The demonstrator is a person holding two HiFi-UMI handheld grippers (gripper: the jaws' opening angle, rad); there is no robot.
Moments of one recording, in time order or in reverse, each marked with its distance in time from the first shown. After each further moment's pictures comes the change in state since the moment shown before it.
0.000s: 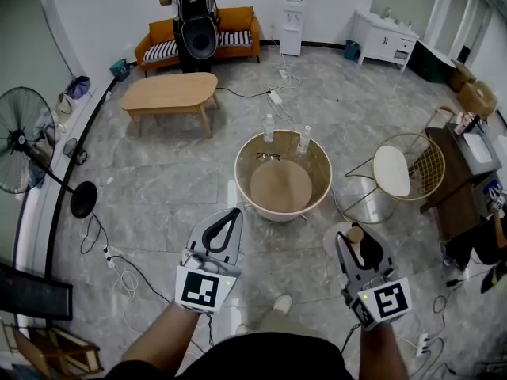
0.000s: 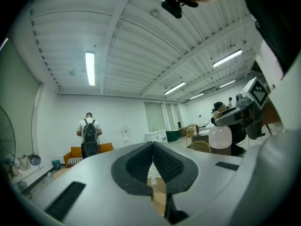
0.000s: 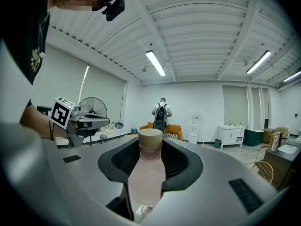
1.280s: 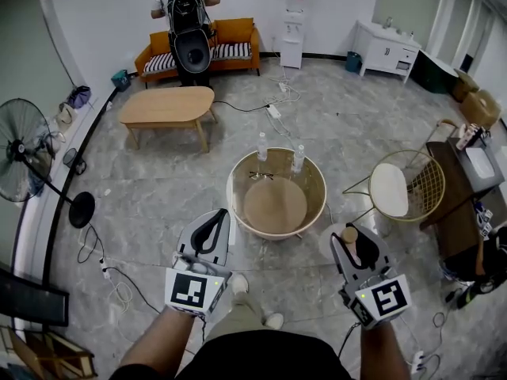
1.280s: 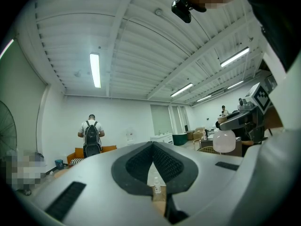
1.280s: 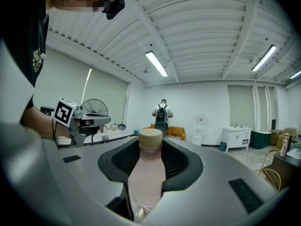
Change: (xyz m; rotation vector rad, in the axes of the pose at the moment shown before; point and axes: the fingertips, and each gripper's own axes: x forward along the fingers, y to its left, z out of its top) left arm 0.088 0.009 0.021 -0.015 -0.021 0.086; right arm 0.045 -0.090 0.003 -0.004 0.024 0.086
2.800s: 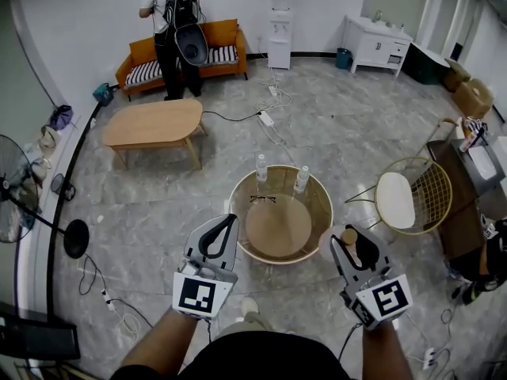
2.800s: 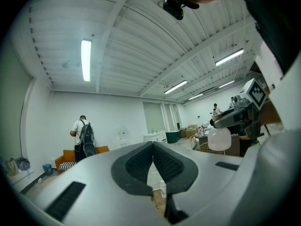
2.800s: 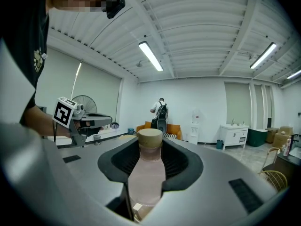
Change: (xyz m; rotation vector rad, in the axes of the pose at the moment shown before) left arm 0.147 0.102 -0.038 0.018 0.001 -0.132; right arm 0.171 -0.046 0.011 0.015 0.004 -0.080
